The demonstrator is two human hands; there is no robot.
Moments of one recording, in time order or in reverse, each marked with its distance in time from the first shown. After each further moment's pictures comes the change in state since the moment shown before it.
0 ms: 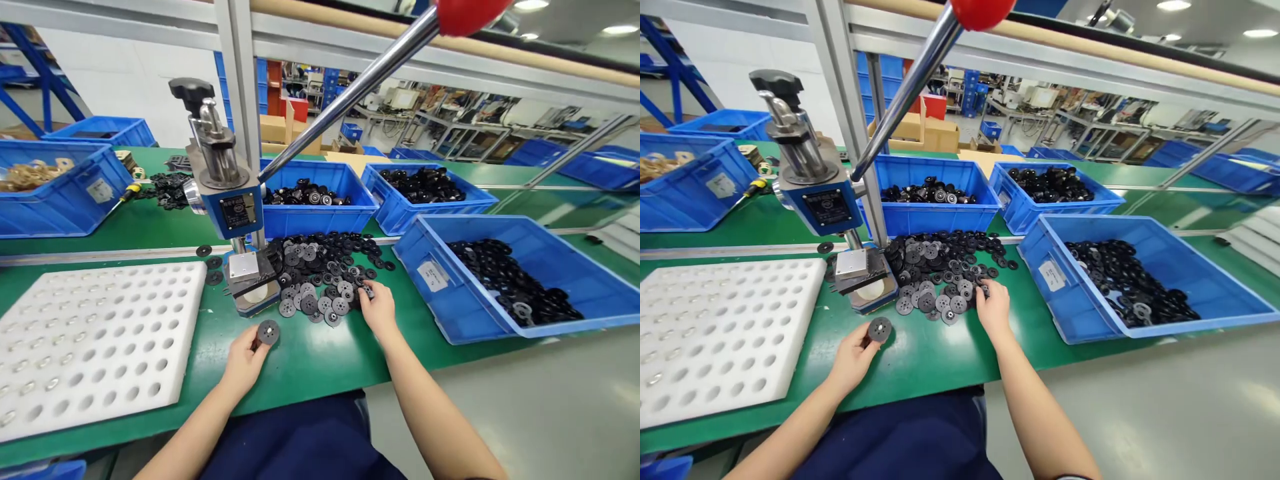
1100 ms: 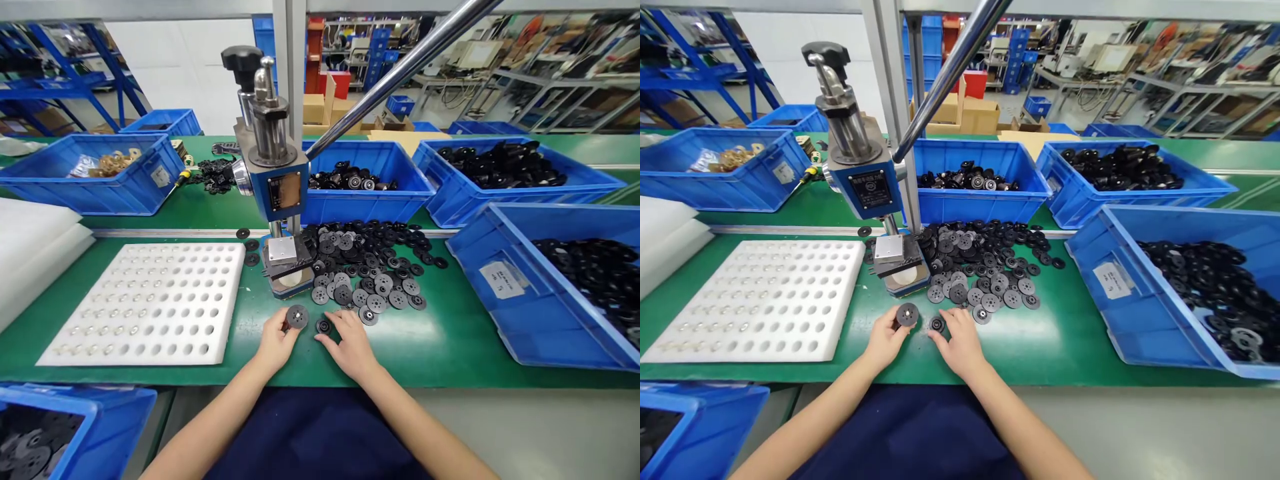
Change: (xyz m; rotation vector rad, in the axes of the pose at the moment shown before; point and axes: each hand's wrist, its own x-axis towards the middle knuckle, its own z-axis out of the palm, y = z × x) left_hand -0.002 0.013 -0.001 -0.133 0.051 -0.040; right_hand -0.100 -0.121 0.028 0.284 -0.385 -0.373
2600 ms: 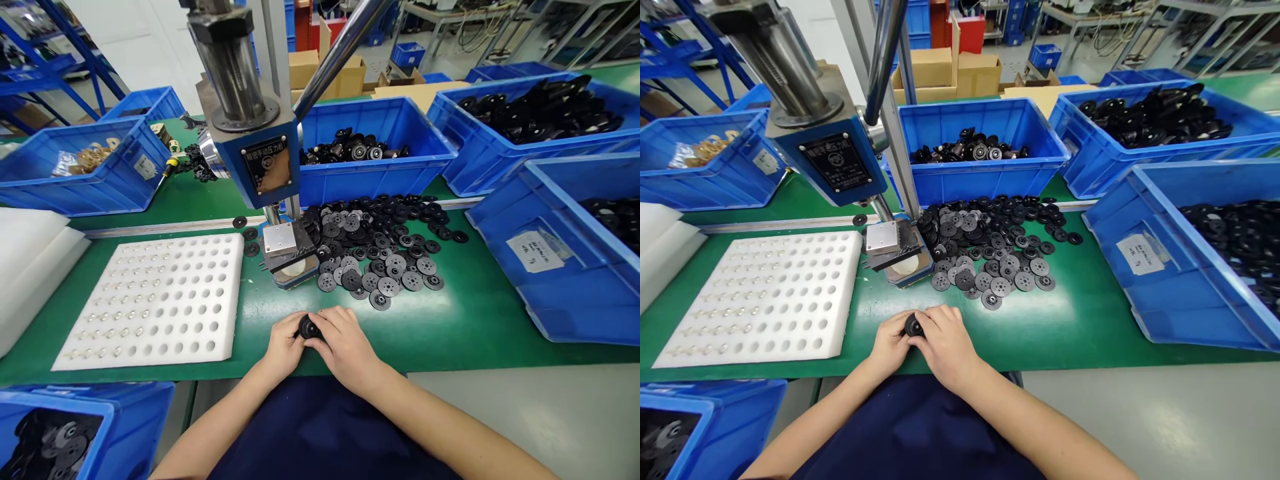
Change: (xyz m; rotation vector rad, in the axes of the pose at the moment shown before) left_hand -0.019 -0.001 -0.008 0.103 -0.134 0.242; right_hand 0.014 -0.073 -0.018 0.012 -0.172 -0.103
